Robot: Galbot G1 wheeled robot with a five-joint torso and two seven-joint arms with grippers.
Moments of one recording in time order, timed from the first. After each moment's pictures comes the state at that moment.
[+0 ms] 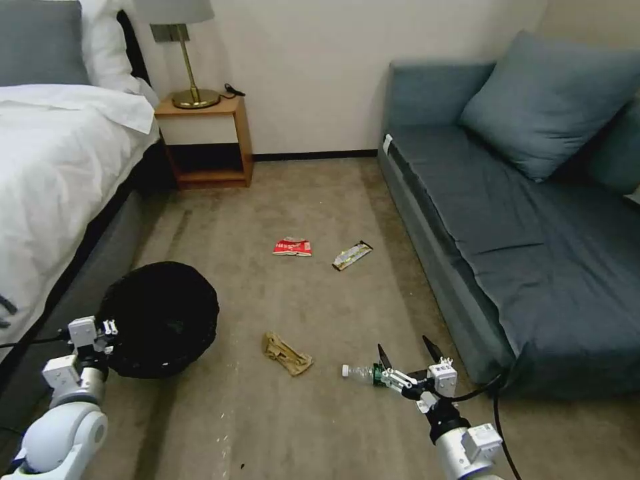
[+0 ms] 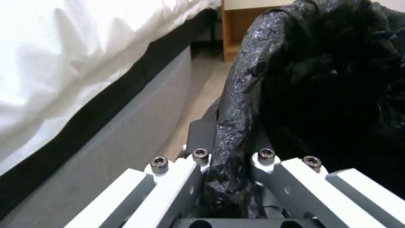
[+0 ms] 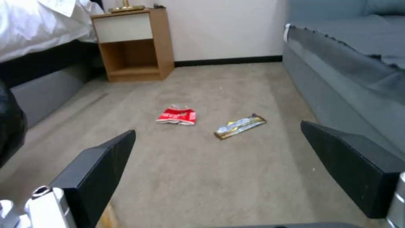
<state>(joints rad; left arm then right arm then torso) 1.53 -0.97 -0.74 -1.73 -0.58 -0.04 -0.27 -1.69 1.12 0.27 2.04 0.27 0.15 0.18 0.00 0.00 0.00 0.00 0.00</state>
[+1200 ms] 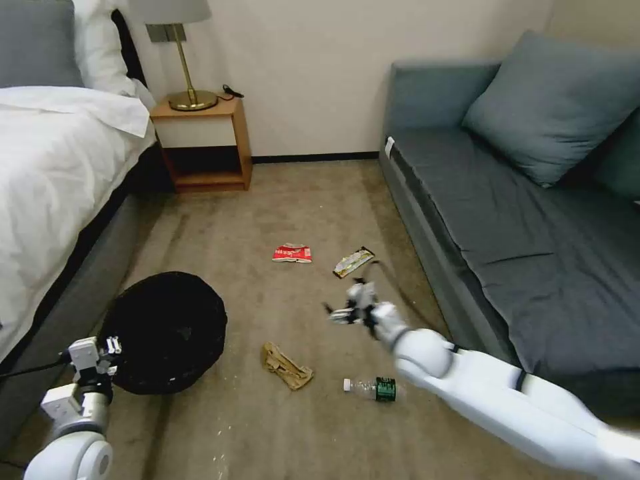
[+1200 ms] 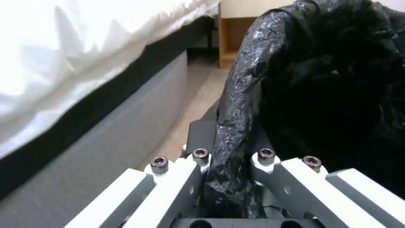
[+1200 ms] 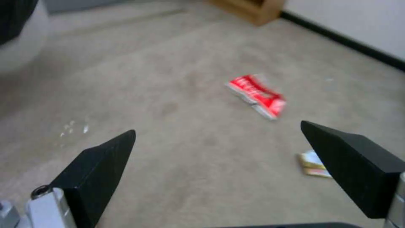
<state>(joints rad) 1.64 -1.06 -0.79 -1.80 -0.54 -0.13 -0.23 -0.49 1.07 -0.72 1.41 0.58 -0.12 0.23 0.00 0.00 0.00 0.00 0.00</state>
